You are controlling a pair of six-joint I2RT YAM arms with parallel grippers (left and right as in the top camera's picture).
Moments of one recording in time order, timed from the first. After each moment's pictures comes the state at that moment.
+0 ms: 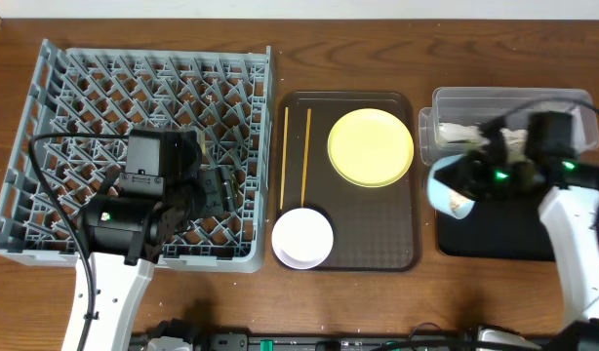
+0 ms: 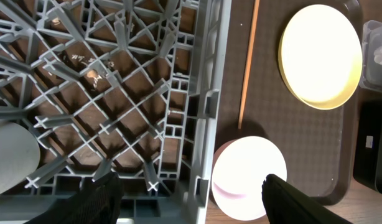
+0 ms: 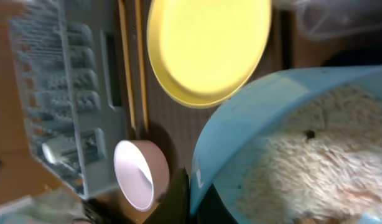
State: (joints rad) left arm -0.14 1.09 1.13 -1.08 0.17 -0.33; right arm -0.23 1.39 1.00 -0.86 -0.76 0.17
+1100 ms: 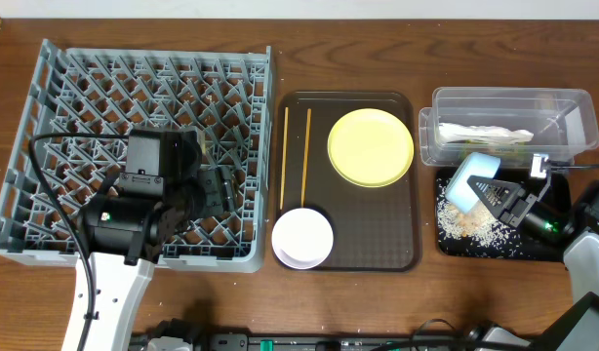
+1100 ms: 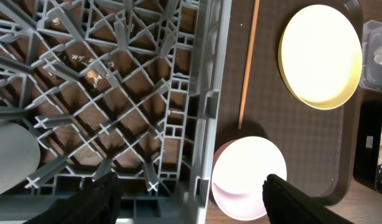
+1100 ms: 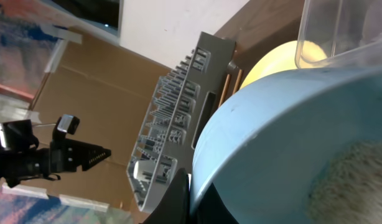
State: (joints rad) left arm -0.14 1.09 1.13 -1.08 0.17 -0.33; right arm -0.62 1.39 0.66 -0.50 -1.44 -0.09
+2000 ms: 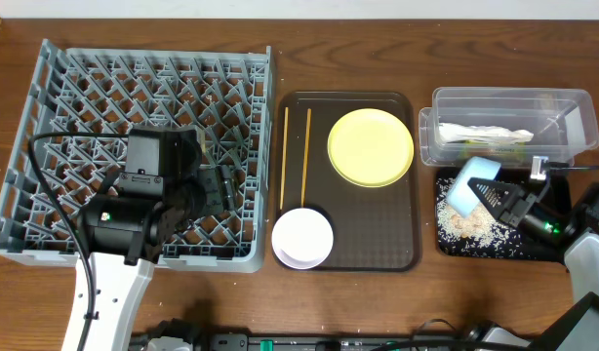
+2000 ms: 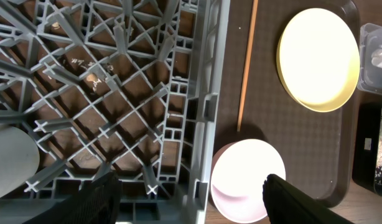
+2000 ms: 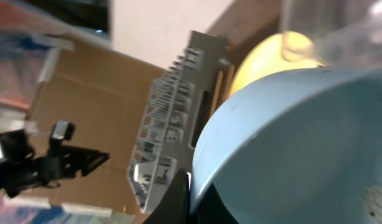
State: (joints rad) left arm -0.14 1.09 1.13 -1.07 0.17 -0.33; right arm -0.63 1.39 0.66 -0.53 -1.40 -0.07
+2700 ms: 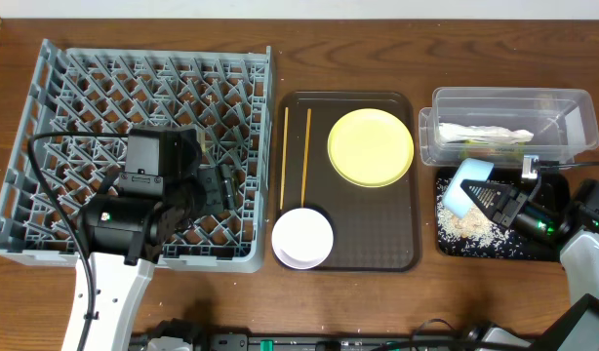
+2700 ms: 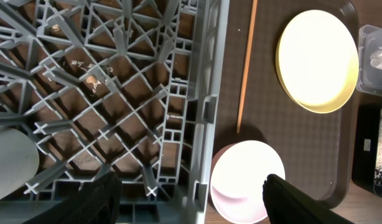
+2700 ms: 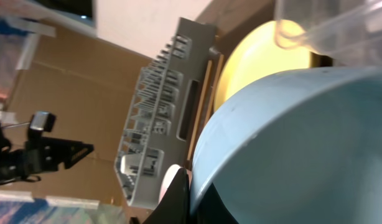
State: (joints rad) left arm -0.14 1.09 1.13 -1.06 0.17 -0.33; right arm -0.58 1.38 0.66 -0.54 -1.33 -0.09
